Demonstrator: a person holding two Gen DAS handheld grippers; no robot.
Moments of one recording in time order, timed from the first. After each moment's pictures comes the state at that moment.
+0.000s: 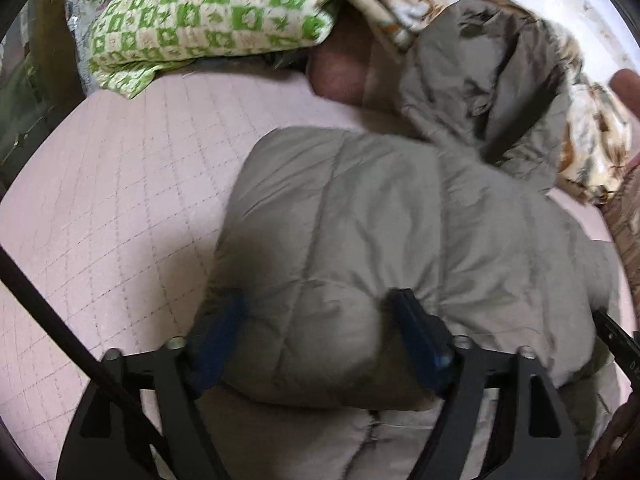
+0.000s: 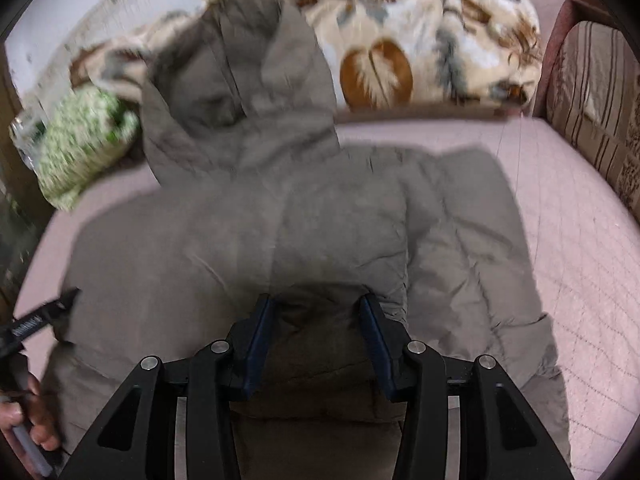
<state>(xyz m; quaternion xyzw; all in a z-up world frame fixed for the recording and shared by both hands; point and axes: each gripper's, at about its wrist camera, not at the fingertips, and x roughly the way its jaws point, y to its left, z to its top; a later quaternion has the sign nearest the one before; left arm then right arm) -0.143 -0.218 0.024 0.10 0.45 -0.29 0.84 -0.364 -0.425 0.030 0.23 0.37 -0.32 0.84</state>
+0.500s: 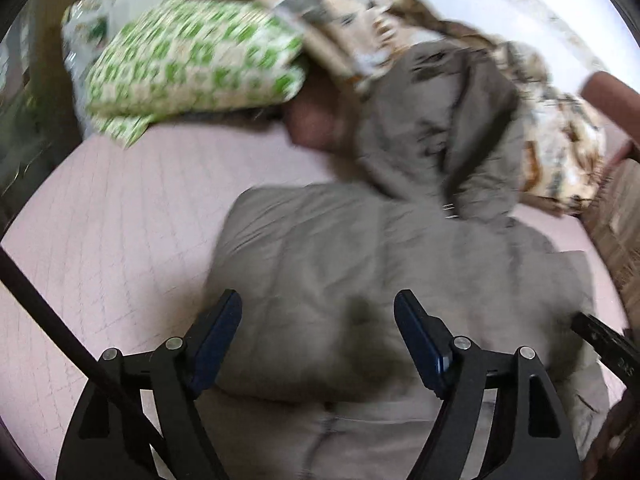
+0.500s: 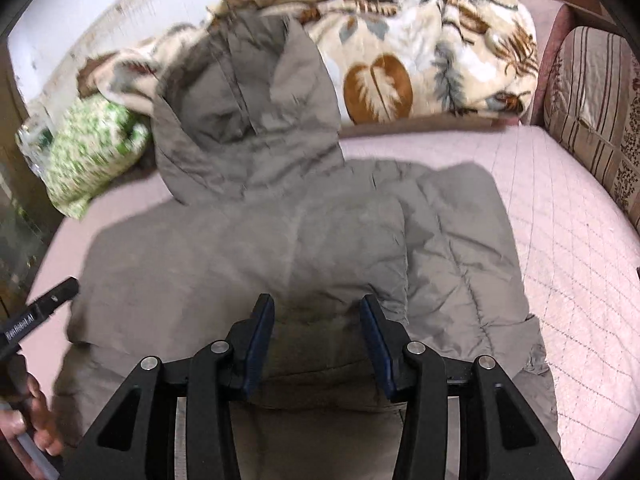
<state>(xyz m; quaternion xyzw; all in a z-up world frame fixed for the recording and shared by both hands) -0.181 -0.218 0.074 0.08 0.37 -0.34 0.86 -0.378 -0.414 0.060 0.23 0.33 -0.31 0.86</state>
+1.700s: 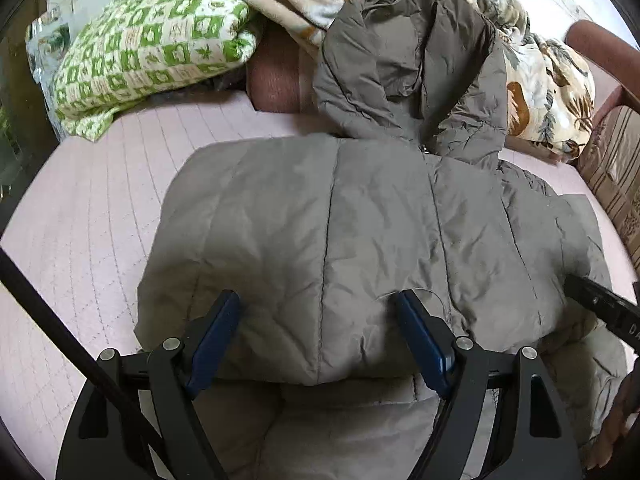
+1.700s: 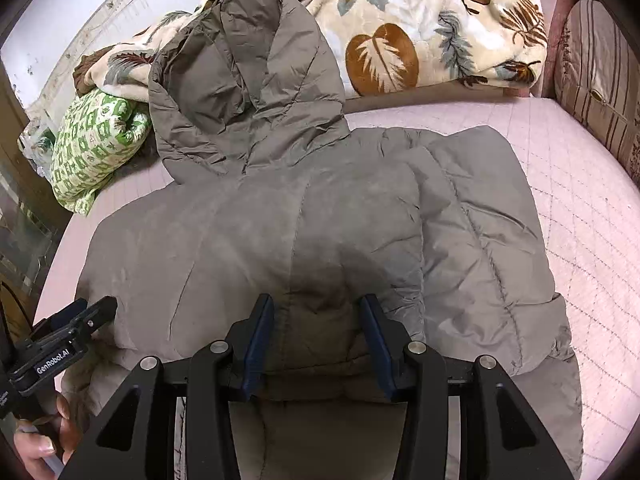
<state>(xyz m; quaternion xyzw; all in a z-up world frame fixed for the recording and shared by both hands) -0.190 -0.251 0.056 0.15 0.41 -0.34 0.83 -0.371 -0.420 0.038 0.27 0.36 -0.29 0.85</state>
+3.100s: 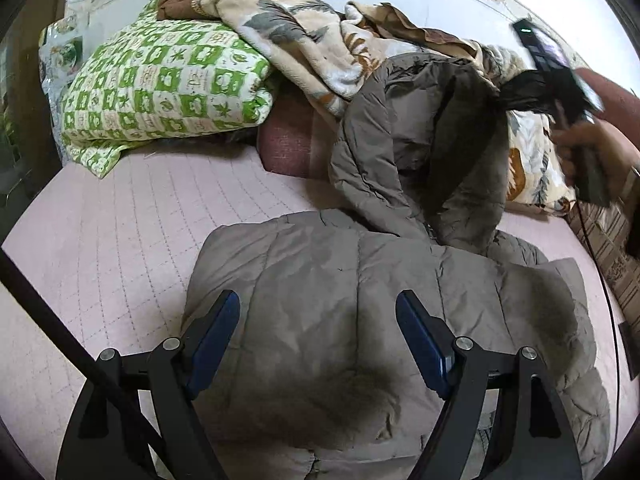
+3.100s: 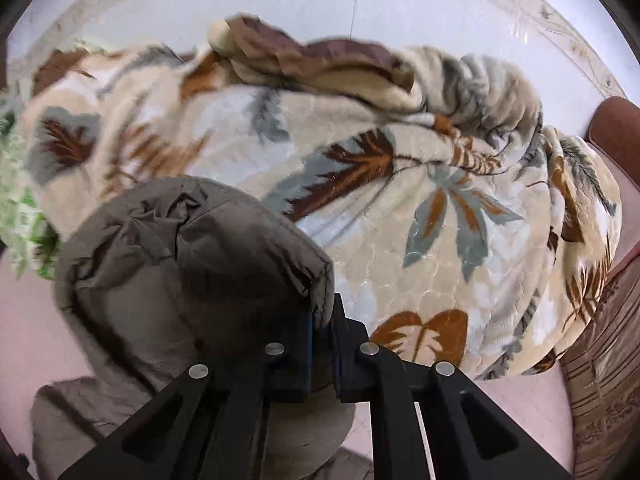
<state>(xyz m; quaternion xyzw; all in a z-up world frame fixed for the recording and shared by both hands) -0.152 -0.241 0.096 0.08 0.36 -0.37 0.85 -0.150 -0.587 0.175 0.07 0.36 -0.33 0.87</state>
